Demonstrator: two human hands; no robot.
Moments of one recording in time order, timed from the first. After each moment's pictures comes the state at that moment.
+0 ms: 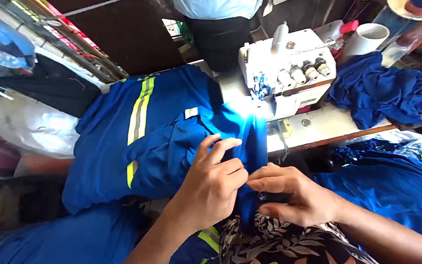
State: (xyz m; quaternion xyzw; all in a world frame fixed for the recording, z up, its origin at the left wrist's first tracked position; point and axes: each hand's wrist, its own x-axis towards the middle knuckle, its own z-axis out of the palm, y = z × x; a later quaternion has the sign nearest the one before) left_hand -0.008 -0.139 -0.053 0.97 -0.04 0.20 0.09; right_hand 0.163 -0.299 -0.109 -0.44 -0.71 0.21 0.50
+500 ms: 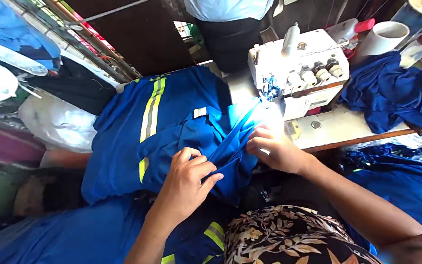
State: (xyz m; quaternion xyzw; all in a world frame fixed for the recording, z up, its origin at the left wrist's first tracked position) left_hand -0.057 -0.107 -0.069 0.97 0.15 0.18 0.09; right_hand 0.200 -0.221 -0.138 -0.53 -0.73 -0.02 0.44
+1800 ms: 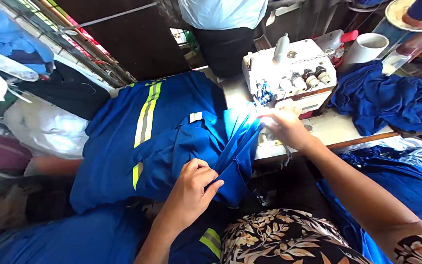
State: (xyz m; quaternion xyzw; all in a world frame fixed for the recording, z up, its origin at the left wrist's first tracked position) left_hand -0.054 -0.115 -0.093 0.96 0.13 0.19 0.15; right_hand 0.263 -0.218 -0.138 -0.61 -0.66 -0.13 0.41
